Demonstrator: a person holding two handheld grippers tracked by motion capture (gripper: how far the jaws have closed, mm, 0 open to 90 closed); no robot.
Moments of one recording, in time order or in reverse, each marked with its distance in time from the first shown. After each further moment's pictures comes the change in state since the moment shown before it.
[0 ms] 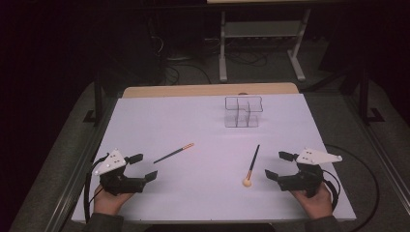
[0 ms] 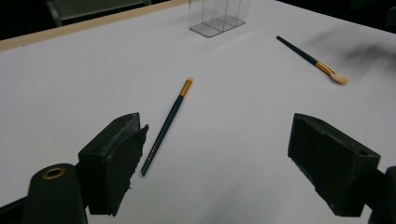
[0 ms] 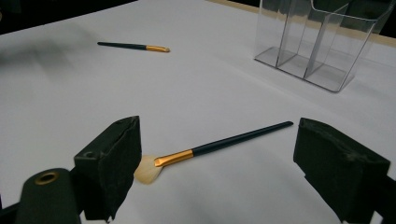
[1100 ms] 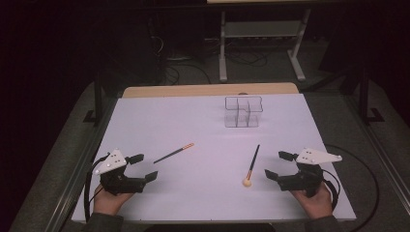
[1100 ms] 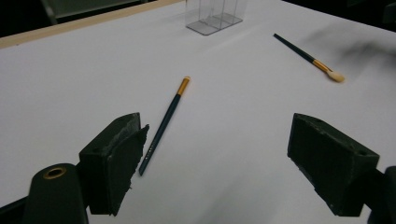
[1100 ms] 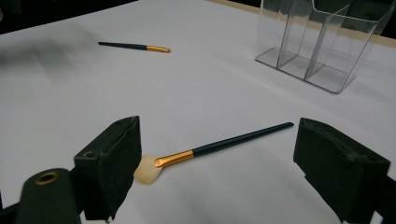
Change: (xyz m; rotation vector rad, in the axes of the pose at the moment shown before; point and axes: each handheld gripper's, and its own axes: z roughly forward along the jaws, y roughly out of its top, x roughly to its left) left arm 0.000 0.002 0.000 0.011 -0.017 0.010; right arm 0.001 0.001 0.000 0.002 0.001 -0.005
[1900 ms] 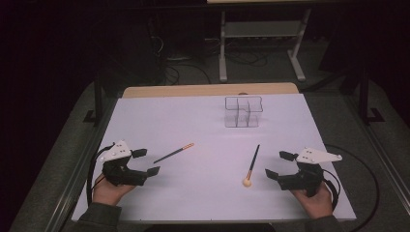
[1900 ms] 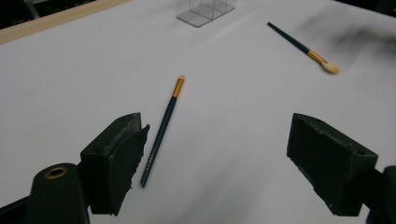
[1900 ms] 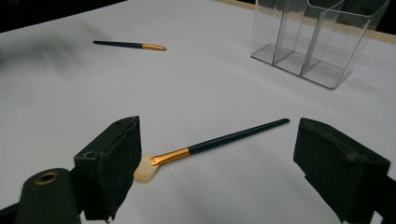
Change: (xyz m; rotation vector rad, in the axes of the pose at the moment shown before) left arm 0.010 0.027 0.011 0.104 -0.045 0.035; right arm -0.002 -0.001 0.000 0.009 -0.011 0.015
